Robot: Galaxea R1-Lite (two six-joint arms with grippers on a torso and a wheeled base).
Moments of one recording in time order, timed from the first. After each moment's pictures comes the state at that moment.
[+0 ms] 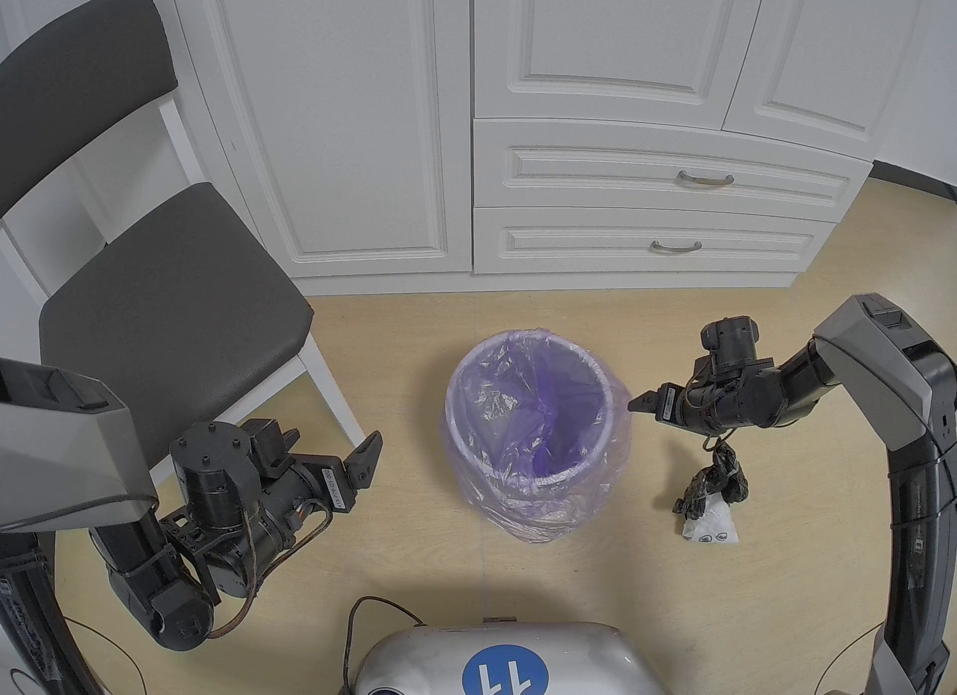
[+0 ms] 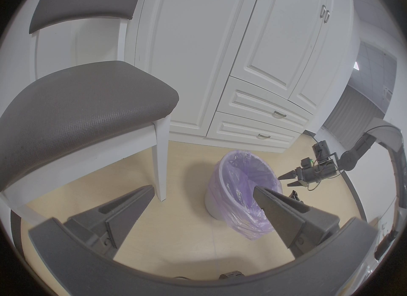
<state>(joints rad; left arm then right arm) -0.49 2.05 -0.29 -1.53 0.22 -0.27 0.15 2.45 -1.41 -0.30 0.14 0.38</state>
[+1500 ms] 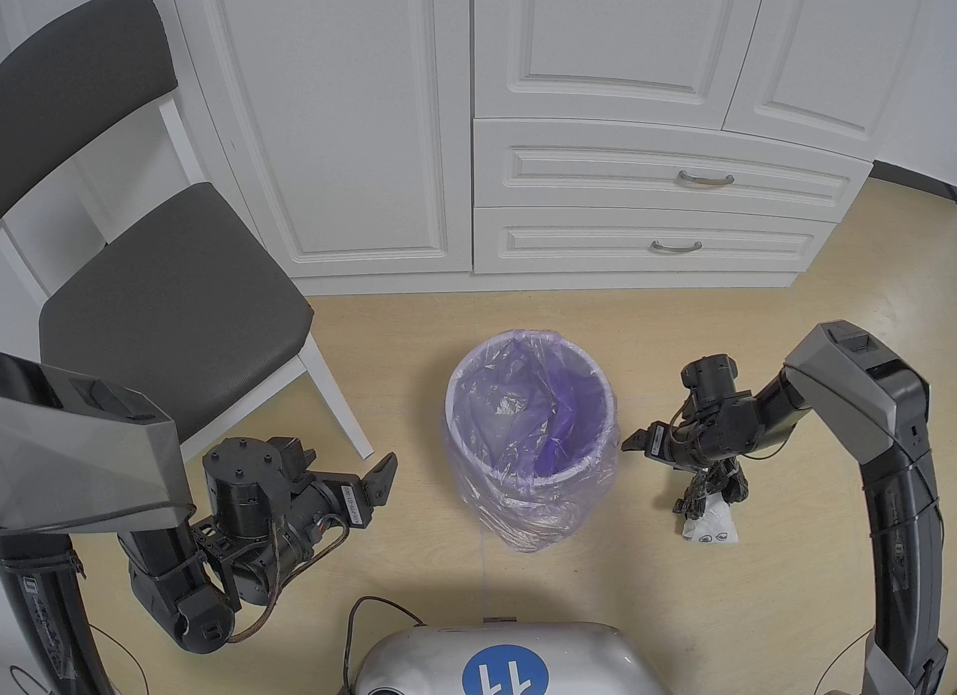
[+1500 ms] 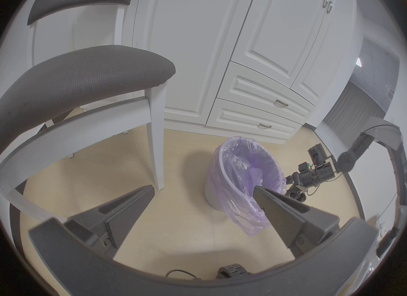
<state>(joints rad) -0.51 2.14 -0.31 -1.53 0.22 -0.29 0.16 2.58 -1.45 -0.25 0.11 0.46</state>
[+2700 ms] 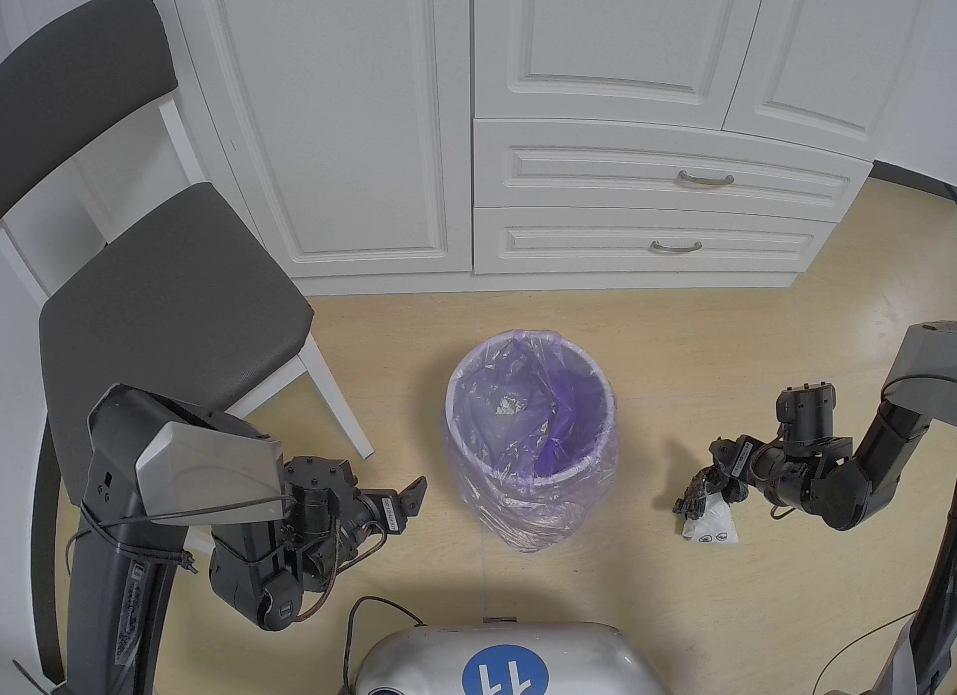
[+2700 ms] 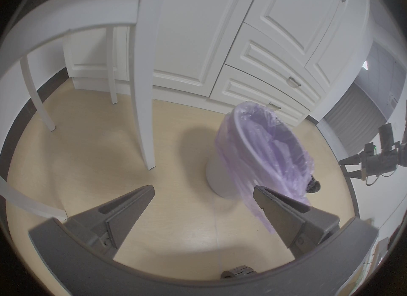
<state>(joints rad) -0.45 2.51 -0.60 -1.53 0.11 -0.34 0.14 2.12 -0.56 -0.93 -0.22 0.53</state>
